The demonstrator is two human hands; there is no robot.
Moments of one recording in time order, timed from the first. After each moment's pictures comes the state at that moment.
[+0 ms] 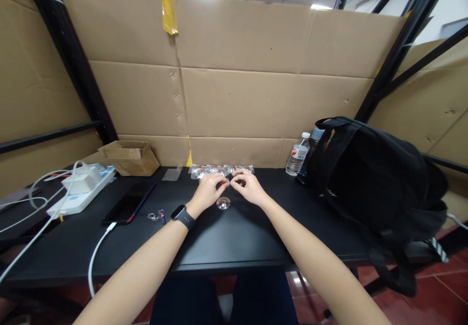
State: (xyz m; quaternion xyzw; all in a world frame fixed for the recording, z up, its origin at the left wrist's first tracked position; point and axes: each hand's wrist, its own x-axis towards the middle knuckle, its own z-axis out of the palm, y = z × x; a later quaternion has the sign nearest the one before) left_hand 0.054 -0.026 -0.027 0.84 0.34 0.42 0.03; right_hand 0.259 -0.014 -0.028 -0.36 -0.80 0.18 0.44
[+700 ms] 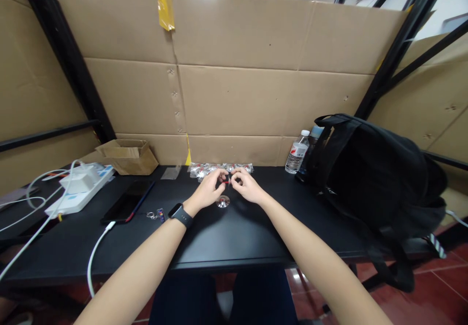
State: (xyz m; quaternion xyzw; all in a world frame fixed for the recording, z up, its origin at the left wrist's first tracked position) left_hand 0.054 -0.033 -0.023 0.83 0.33 0.42 0.12; right_hand 0.259 -0.010 -0.035 -0.35 -0.81 0.21 0.41
